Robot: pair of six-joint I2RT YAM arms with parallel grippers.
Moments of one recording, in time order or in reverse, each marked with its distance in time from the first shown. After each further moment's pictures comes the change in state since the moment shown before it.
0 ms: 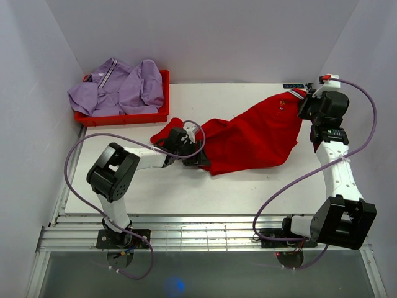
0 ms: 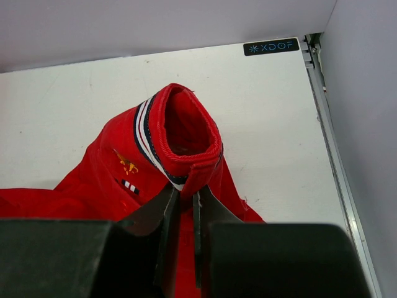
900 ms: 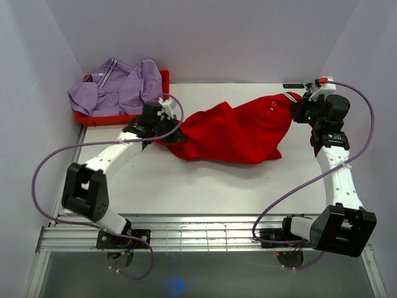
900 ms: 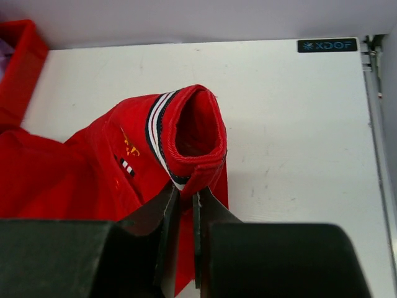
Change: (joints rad) left arm 0.163 -0.235 0.188 -0.409 -0.044 0.111; right arm 0.000 -0.052 -0.026 -0.031 -0.153 0.002
